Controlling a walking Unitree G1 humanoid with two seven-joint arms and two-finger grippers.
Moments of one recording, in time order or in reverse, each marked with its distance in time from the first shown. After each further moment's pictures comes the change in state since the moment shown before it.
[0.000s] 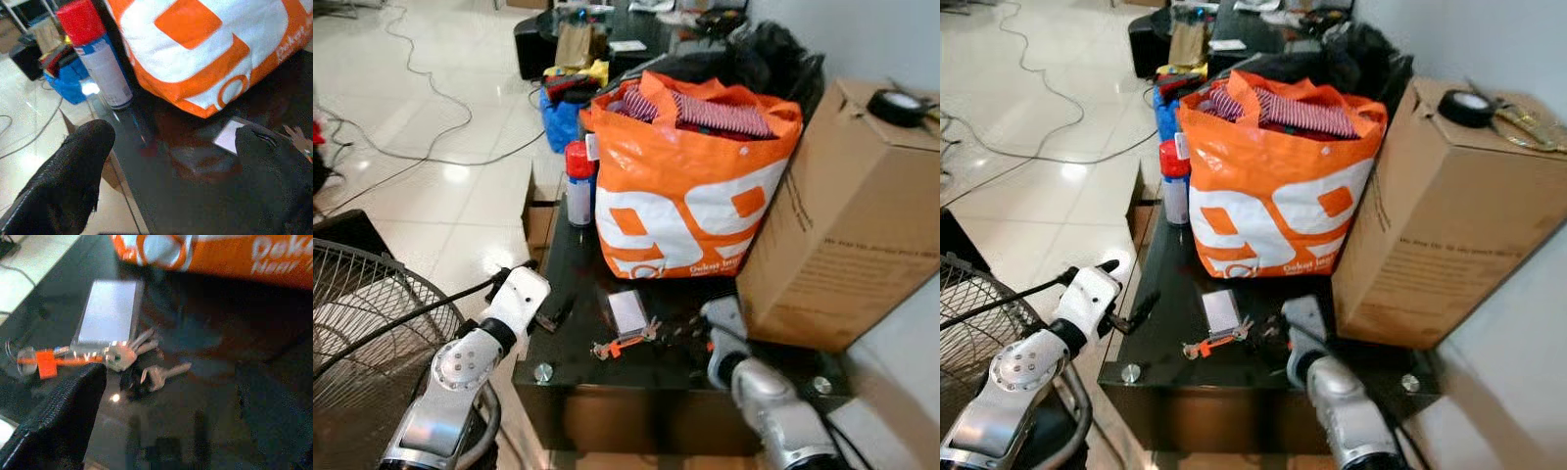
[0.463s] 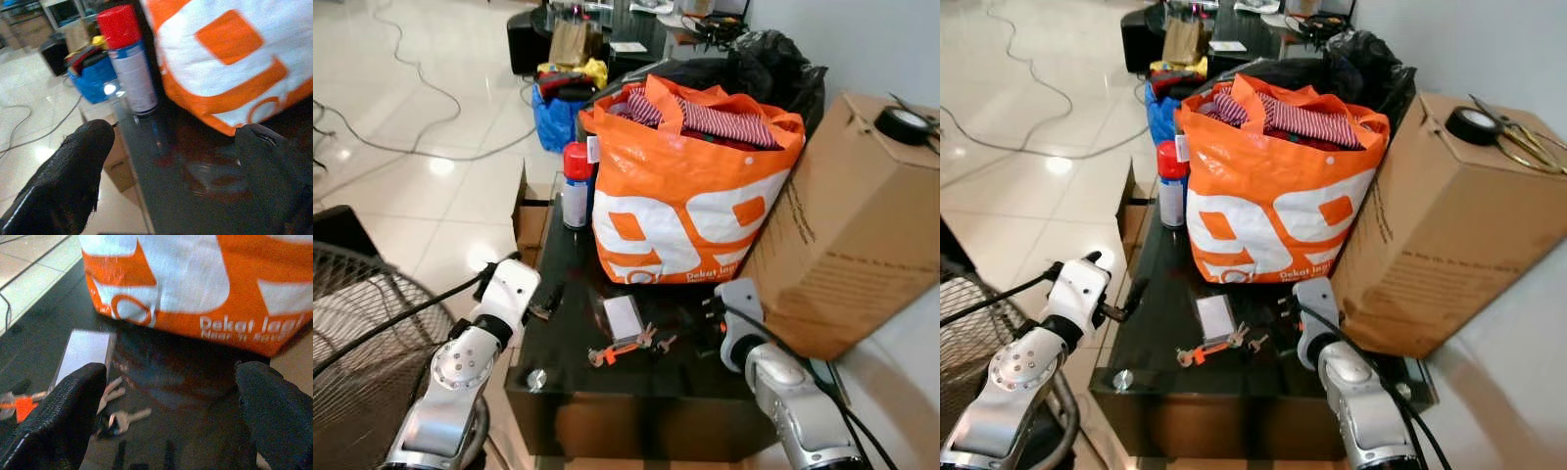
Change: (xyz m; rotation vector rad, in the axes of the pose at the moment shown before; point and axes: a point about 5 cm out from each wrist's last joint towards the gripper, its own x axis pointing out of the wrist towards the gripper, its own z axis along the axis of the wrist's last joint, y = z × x) left arm 0.000 0.006 0.006 -0.045 -0.016 0.131; right arm -0.019 -0.010 0.034 -0.049 -0.107 -0.046
